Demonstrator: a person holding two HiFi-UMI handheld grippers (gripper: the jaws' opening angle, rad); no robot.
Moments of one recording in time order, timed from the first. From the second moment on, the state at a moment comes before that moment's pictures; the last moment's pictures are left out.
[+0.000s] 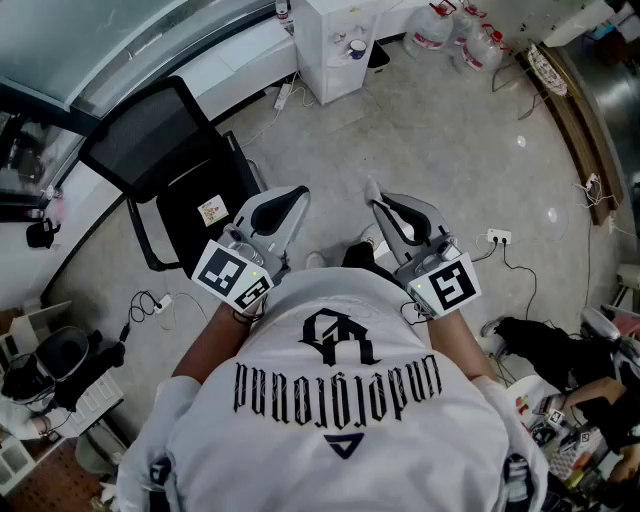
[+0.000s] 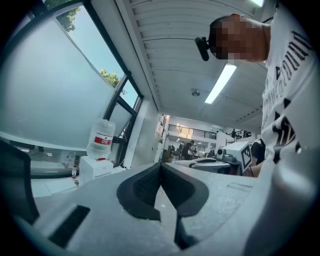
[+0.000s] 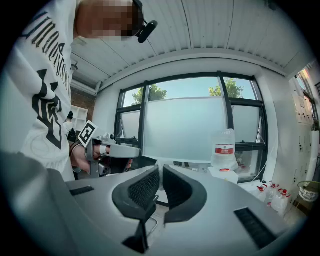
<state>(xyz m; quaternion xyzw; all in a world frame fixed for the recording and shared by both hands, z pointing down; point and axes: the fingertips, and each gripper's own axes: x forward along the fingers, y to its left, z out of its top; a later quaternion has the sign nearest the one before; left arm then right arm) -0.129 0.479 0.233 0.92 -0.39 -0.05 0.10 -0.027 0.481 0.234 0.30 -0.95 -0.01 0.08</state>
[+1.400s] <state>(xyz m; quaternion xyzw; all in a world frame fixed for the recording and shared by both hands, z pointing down) 0.100 0.312 0.242 0.92 -0.37 -0.01 0.10 0.210 0.321 0.246 0.35 -0.93 -0.01 0.07</state>
